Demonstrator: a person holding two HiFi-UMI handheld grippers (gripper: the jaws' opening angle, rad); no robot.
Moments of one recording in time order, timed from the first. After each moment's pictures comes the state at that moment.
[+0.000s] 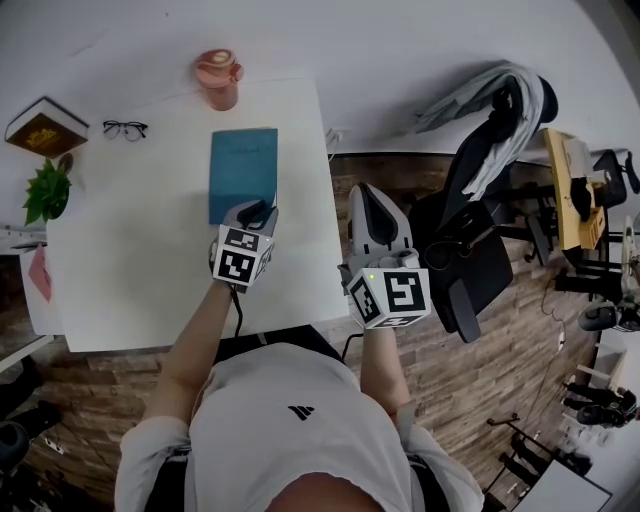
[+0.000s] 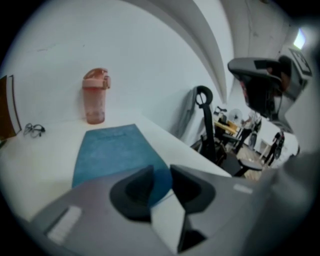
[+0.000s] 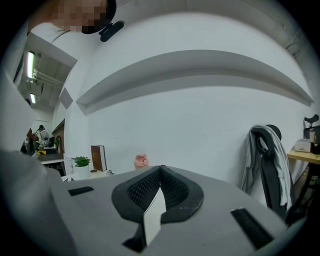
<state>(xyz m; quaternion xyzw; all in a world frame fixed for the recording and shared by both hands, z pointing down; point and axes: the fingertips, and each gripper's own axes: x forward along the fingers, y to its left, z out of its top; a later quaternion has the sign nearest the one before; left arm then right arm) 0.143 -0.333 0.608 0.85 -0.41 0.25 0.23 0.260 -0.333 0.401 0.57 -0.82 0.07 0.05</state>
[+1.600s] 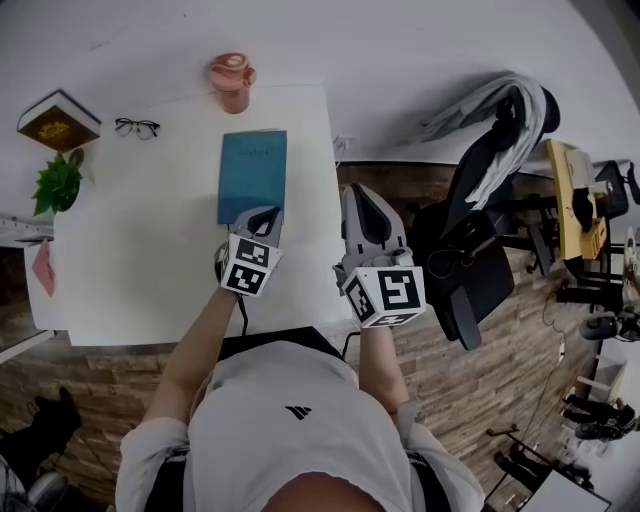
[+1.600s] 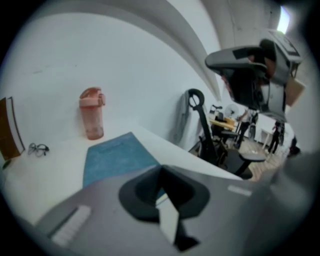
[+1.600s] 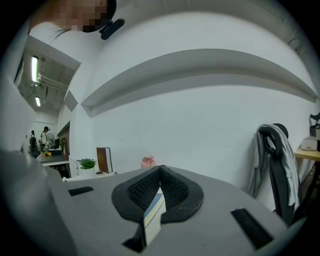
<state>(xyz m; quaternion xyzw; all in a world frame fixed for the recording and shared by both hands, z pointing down) 0.147 -0.324 0.585 0.86 -0.41 0.25 0.16 0.236 -0.332 0.398 0.54 -0.84 0.07 0.04</state>
